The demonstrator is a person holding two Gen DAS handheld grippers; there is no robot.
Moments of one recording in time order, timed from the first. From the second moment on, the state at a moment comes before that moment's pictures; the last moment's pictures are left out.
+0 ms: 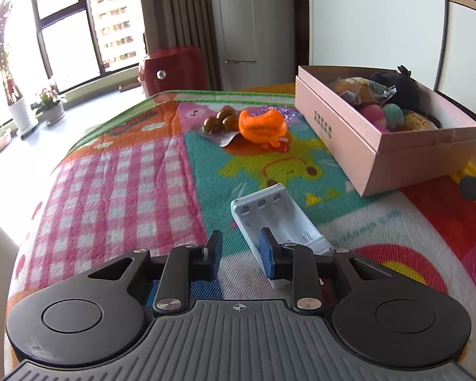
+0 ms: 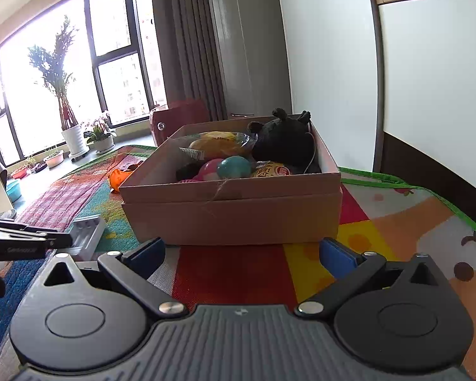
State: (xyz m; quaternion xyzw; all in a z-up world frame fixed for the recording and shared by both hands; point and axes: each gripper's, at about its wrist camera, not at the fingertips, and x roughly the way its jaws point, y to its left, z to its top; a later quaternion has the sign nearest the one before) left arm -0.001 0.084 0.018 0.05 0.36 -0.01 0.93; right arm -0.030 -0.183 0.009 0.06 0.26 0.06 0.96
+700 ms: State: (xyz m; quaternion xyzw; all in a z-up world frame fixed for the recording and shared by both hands) left arm 0.000 0.102 0.012 -0.10 0.37 -0.08 0.92; right arm -0.027 -0.183 0.007 0.06 0.27 0.06 0.96
